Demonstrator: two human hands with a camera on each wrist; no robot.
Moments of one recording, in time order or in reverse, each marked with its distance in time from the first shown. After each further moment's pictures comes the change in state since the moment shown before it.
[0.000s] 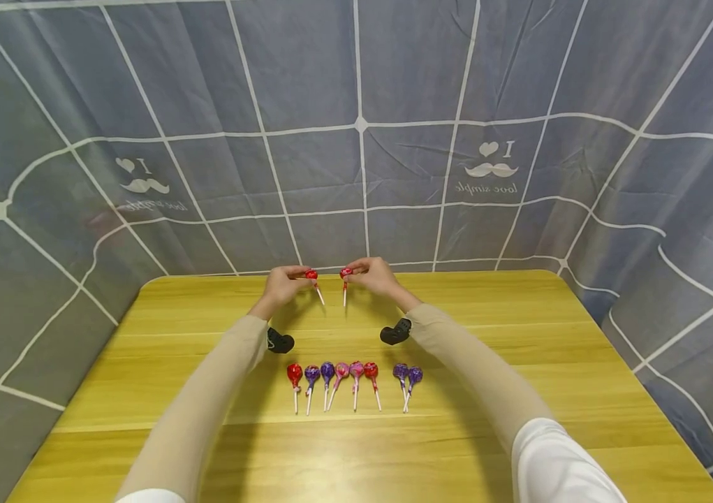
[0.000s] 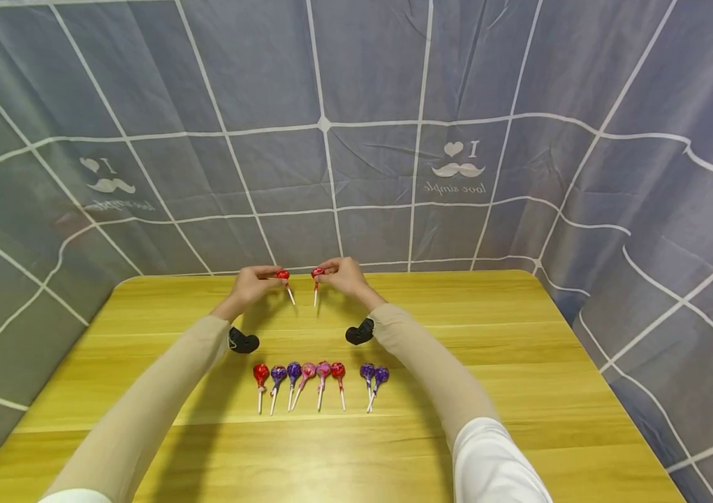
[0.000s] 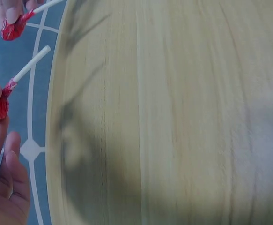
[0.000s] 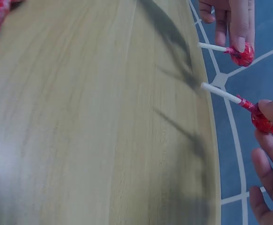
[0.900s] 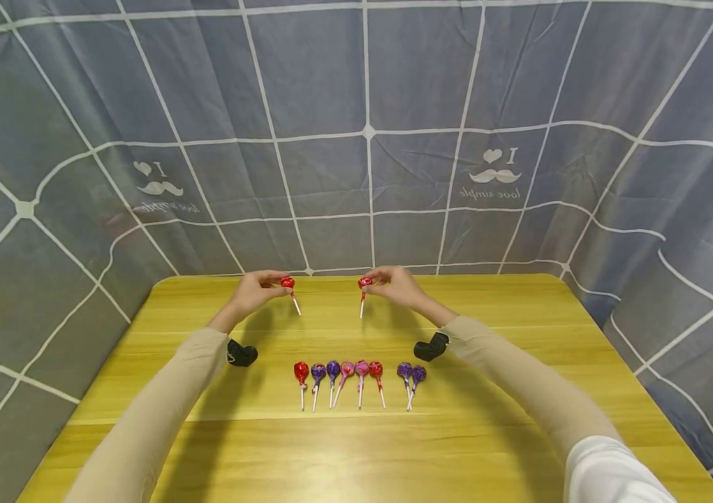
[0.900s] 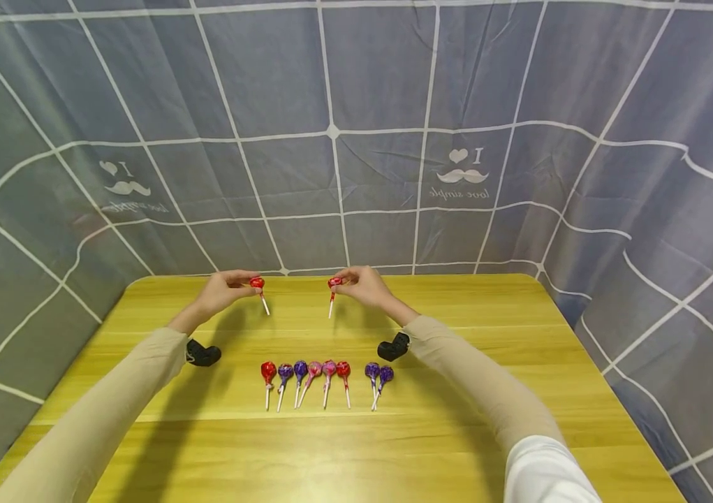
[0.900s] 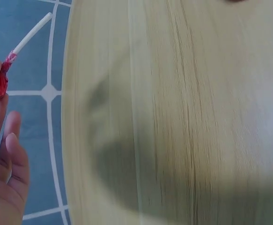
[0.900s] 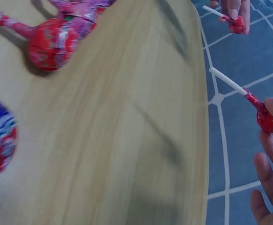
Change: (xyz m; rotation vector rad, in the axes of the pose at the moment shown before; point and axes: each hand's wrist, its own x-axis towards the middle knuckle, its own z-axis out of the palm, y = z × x) left_hand -0.036 -0.012 -0.066 0.006 -0.091 0.082; right_hand -0.045 -0.010 -0.030 -0.071 -0.038 -0.126
